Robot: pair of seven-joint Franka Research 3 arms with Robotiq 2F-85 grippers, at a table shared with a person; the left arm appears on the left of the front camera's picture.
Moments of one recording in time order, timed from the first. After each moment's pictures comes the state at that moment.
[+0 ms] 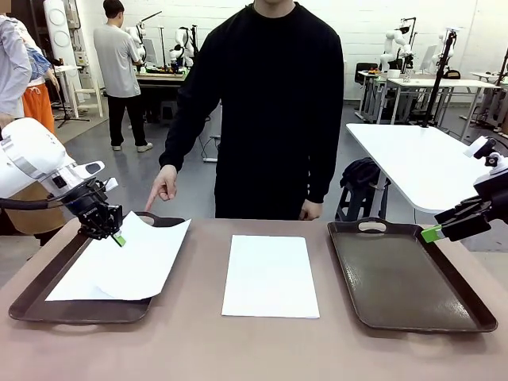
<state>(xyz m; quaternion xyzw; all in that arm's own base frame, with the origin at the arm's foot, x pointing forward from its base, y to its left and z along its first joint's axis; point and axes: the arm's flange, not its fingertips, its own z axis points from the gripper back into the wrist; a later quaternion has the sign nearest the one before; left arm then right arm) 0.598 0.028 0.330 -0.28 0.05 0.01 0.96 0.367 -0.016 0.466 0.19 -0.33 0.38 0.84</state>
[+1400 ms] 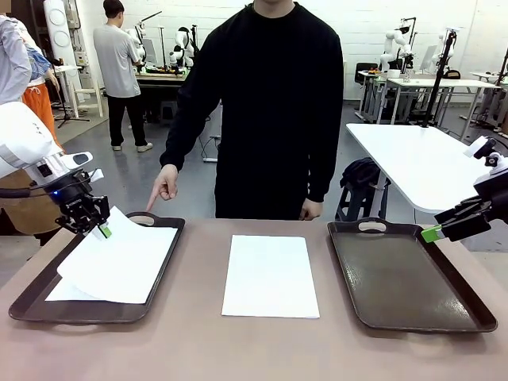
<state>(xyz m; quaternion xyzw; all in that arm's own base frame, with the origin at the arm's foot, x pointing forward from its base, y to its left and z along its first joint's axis) 0.590 0.055 0.359 -0.22 0.04 0.03 0.97 0.367 -0.016 0.466 0.19 -0.33 0.38 0.84</state>
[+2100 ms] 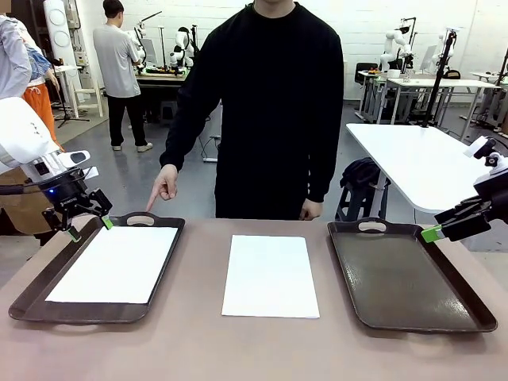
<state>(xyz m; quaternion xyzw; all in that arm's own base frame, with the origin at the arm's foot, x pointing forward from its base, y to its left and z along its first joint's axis) 0.583 0.058 0.367 -0.19 0.02 0.04 0.98 0.367 -0.016 0.466 0.19 -0.33 0.38 0.84</state>
